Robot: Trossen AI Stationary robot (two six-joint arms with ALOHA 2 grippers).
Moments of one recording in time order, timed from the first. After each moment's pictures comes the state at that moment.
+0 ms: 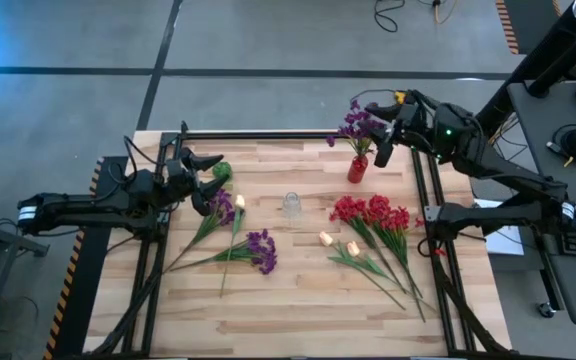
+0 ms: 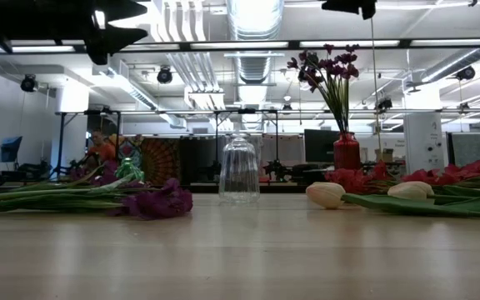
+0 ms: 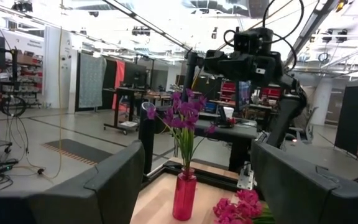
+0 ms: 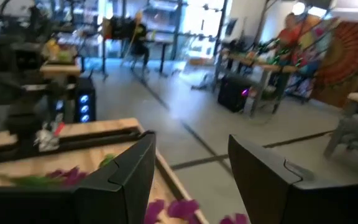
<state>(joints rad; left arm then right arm) 0.14 0.57 0.30 0.52 -0.25 -0.07 -0.48 0.93 1.05 -0.15 0.00 -0.15</state>
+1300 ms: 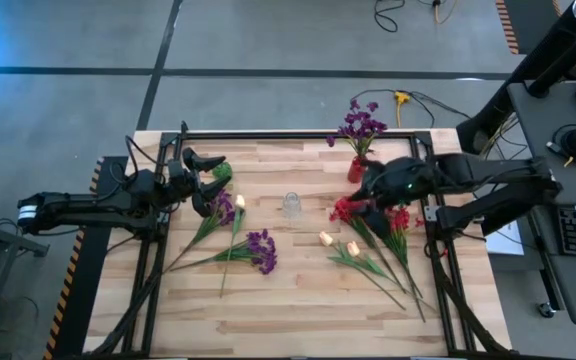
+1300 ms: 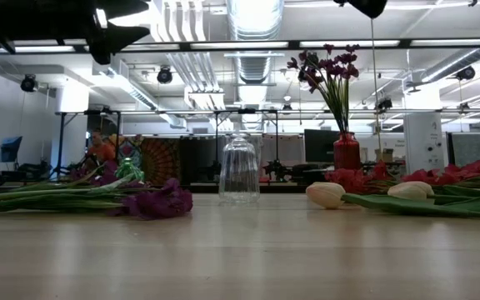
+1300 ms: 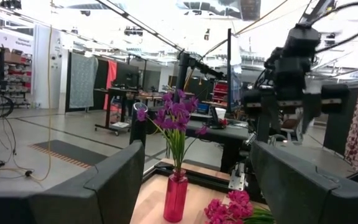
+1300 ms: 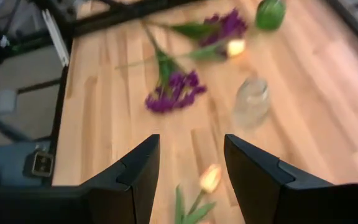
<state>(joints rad) 0.14 0.60 0.30 0.55 -0.22 -0.09 0.08 1.16 1.28 -0.81 0.00 0.32</state>
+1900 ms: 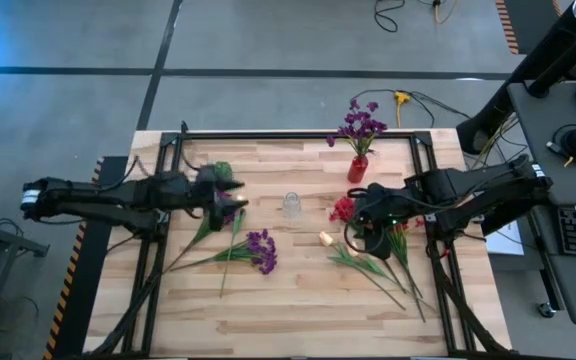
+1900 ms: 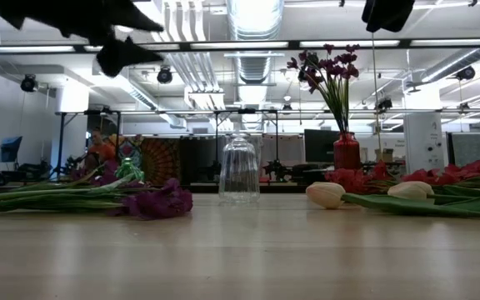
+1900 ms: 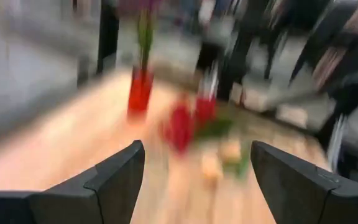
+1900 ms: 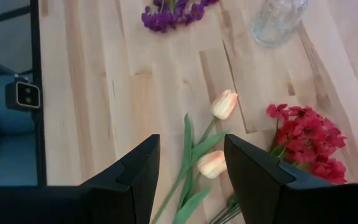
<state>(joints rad) 0.01 0.80 0.57 -0.06 -0.18 -0.37 0.20 1.26 1.29 -1.00 0.00 0.42</state>
